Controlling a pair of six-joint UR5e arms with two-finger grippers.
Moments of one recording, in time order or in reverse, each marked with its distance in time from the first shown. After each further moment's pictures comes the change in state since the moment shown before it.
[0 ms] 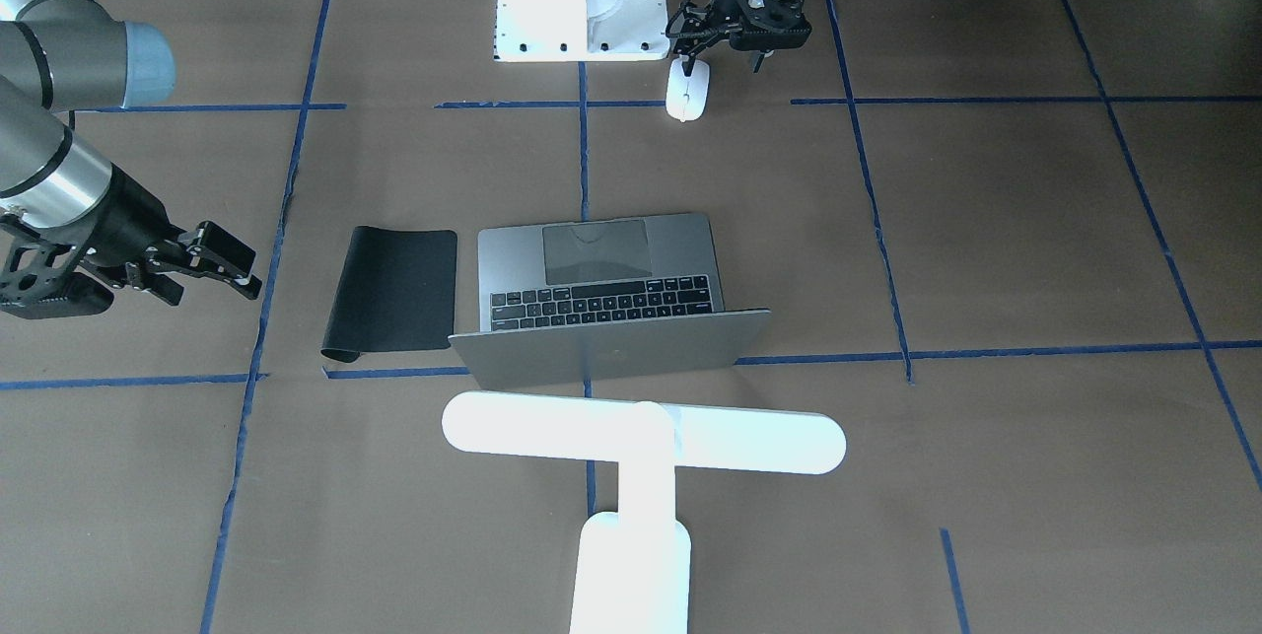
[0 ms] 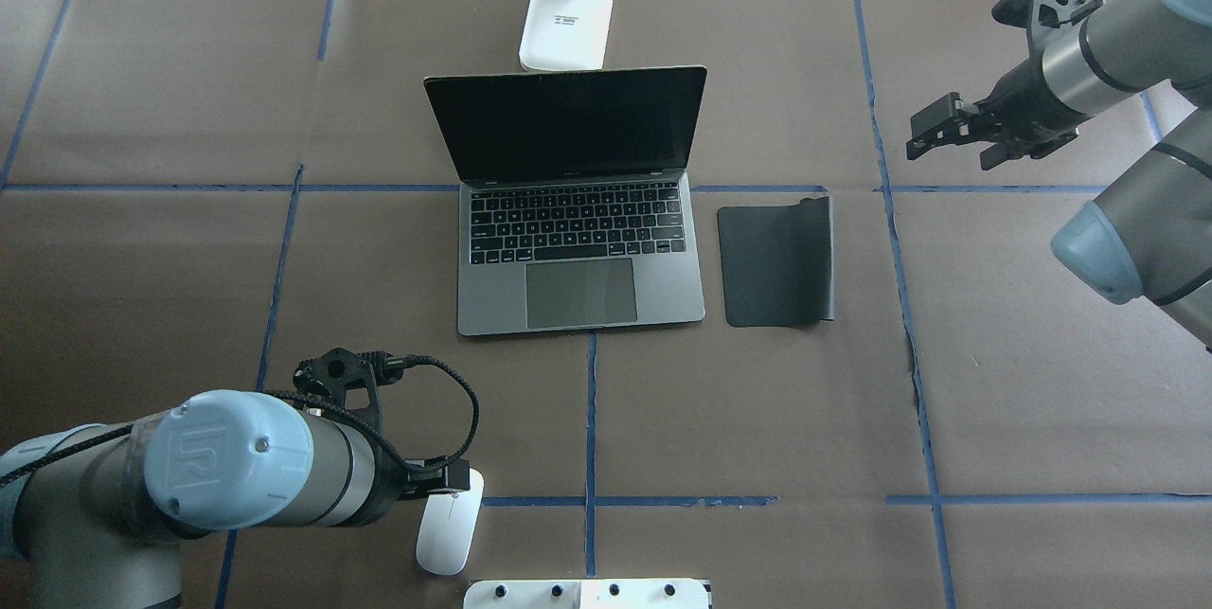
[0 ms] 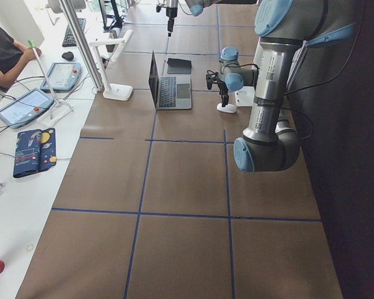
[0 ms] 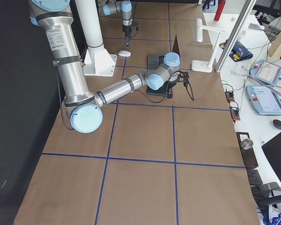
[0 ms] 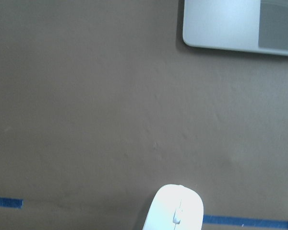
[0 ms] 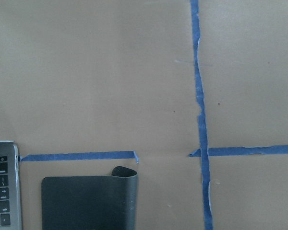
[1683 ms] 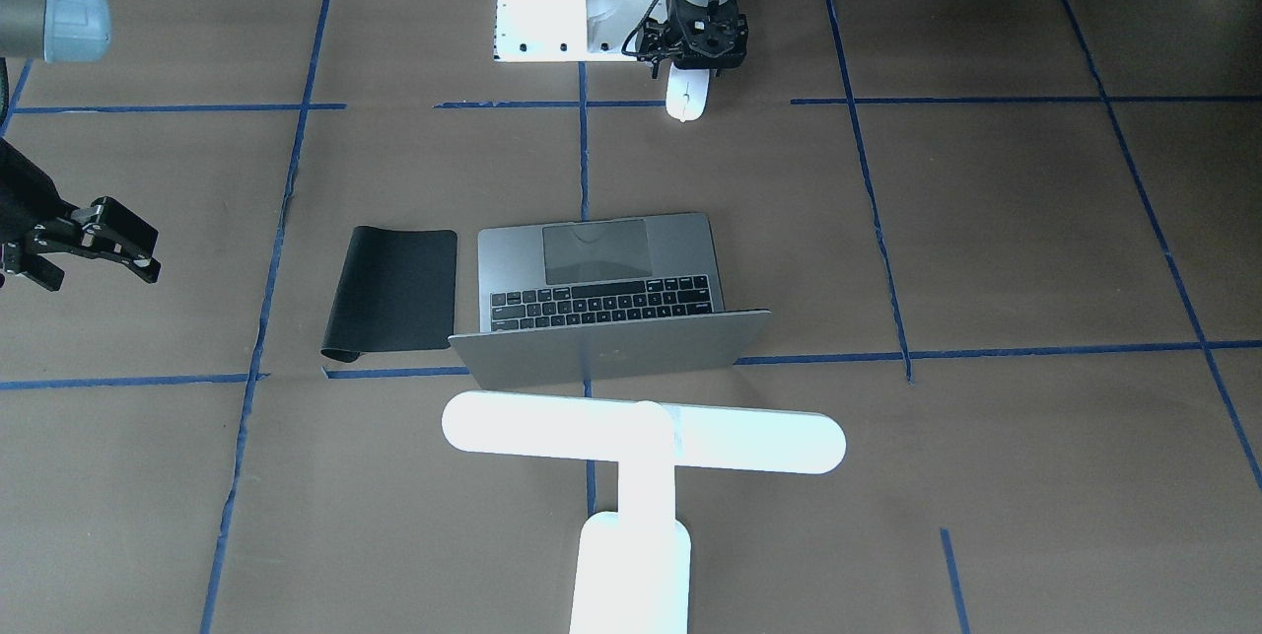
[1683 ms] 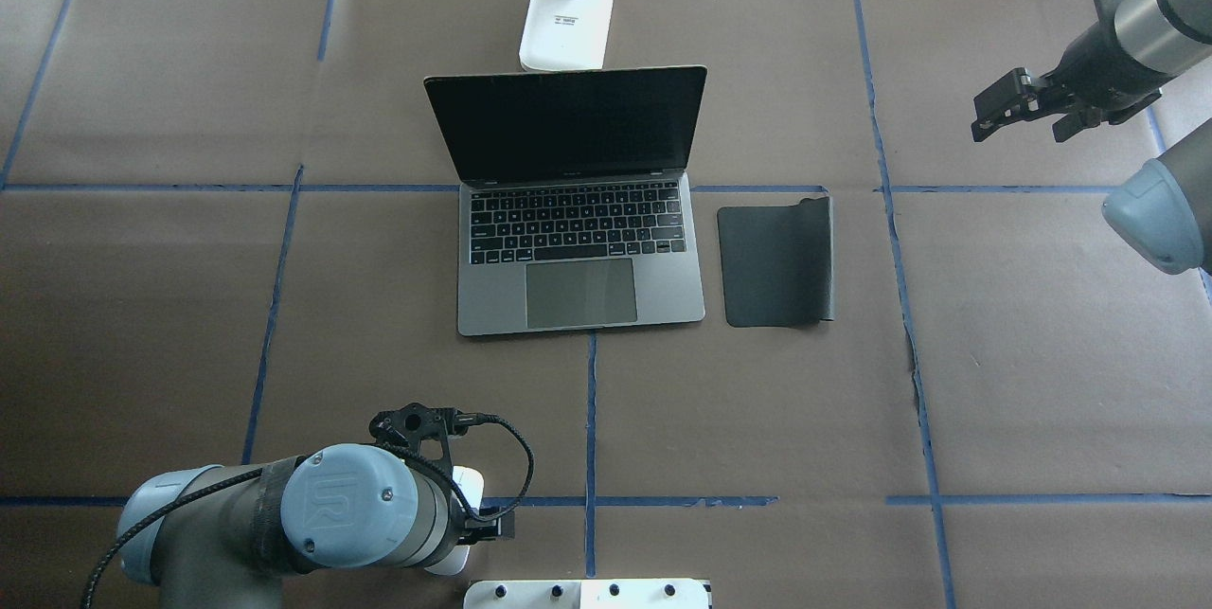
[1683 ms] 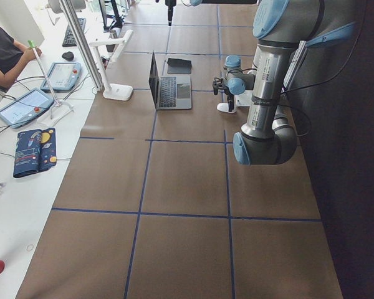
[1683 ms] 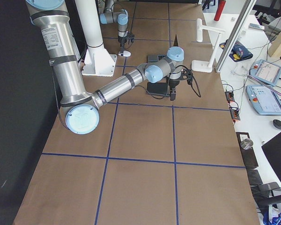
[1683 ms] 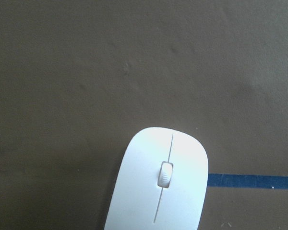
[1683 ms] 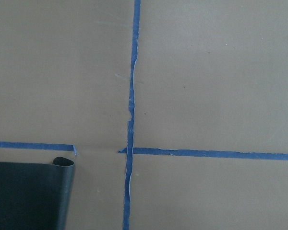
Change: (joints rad) left arm 0.060 -0.099 0.164 -0.006 0.005 0.004; right arm 0.070 -0.002 0.065 -0.188 -0.007 -0.191
